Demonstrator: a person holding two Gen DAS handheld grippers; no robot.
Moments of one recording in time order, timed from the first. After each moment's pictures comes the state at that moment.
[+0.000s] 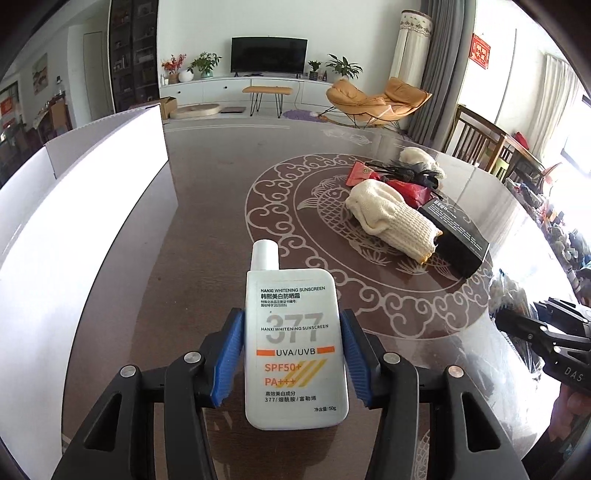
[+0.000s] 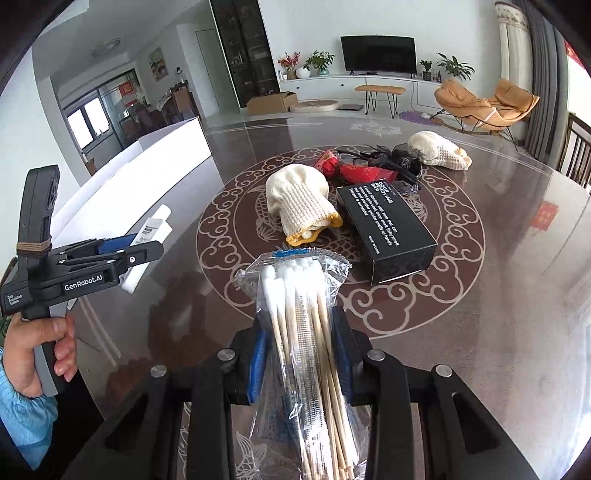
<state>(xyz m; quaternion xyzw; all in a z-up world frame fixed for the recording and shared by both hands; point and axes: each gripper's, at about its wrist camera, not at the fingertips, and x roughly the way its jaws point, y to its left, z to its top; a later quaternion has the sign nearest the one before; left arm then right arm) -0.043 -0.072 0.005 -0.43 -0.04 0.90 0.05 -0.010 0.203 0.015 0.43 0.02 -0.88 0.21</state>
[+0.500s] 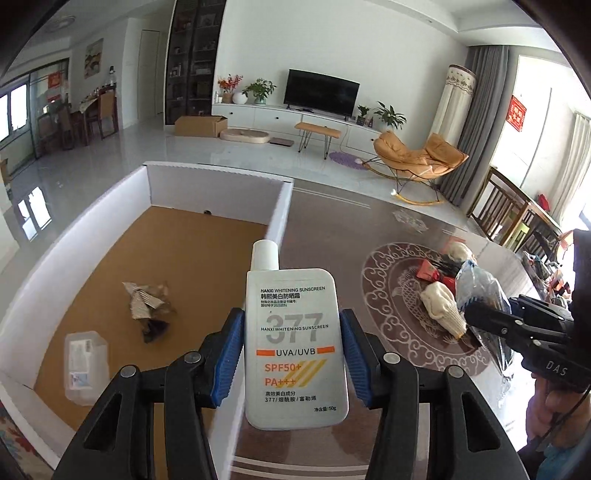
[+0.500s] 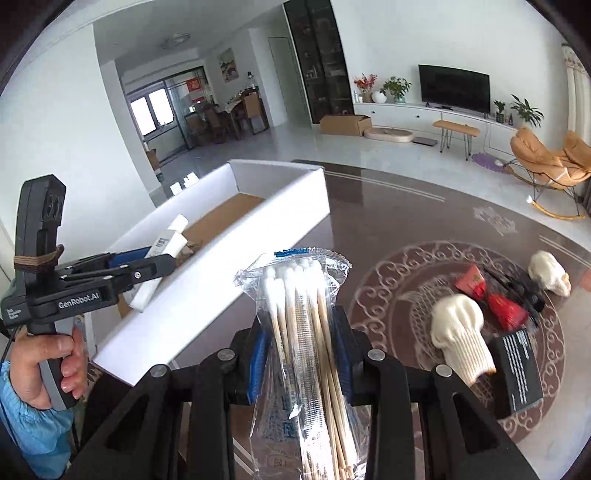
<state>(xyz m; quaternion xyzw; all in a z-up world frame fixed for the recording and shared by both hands) -0.013 -0.259 0.120 -0.37 -0.09 0.92 -0.04 -0.049 0.013 0.132 0.36 0.03 -0.86 0.36</state>
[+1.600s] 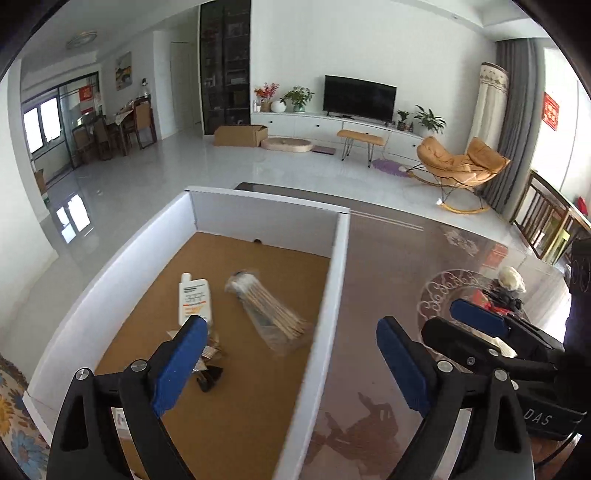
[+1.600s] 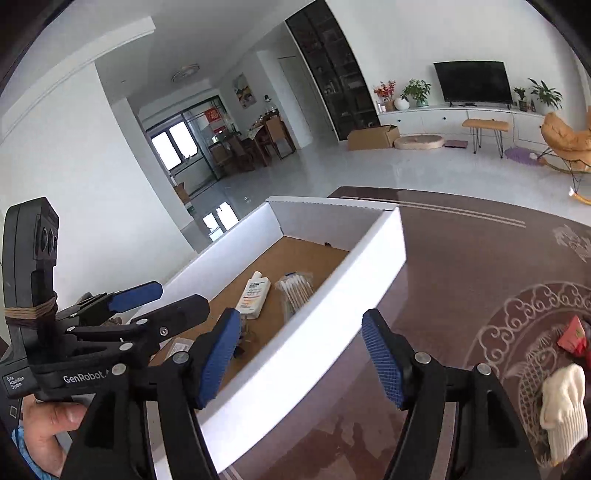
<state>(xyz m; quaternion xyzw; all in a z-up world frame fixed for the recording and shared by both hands) -0.044 -0.232 0.119 -0.36 -0.06 0.93 -0.07 -0.100 -0.034 0.098 0.35 -0.07 -0.86 0.36</state>
